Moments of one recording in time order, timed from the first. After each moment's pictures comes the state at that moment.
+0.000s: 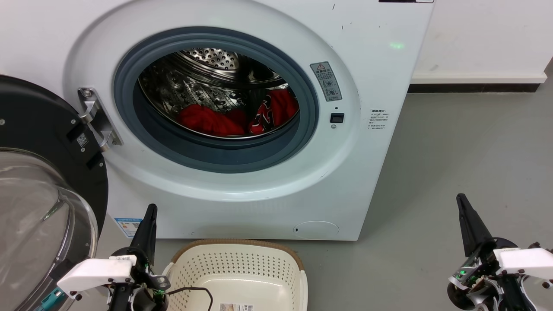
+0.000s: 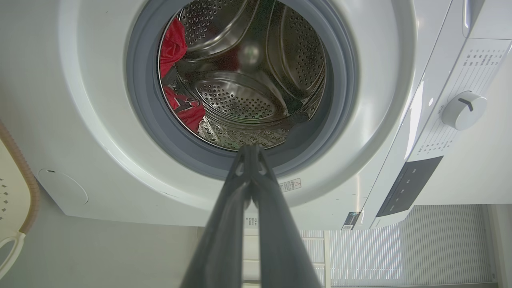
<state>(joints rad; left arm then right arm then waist) -0.11 0.05 0.11 0.25 -1.61 -0.13 0.11 -0.10 -0.05 -0.11 0.25 1.61 0.13 0.12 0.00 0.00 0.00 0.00</state>
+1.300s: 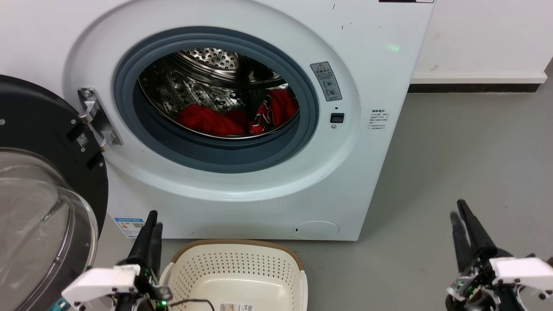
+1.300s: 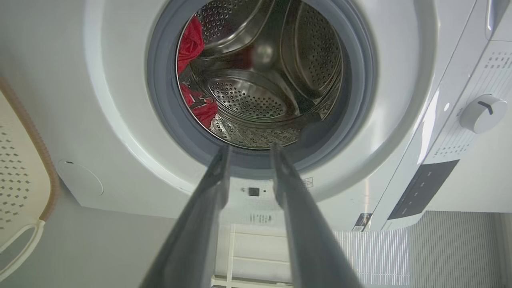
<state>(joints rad) -0.09 0.05 0.11 0.27 -1.61 -0.13 0.11 -0.09 -0.05 -0.11 0.26 1.61 0.13 0.11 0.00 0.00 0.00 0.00</state>
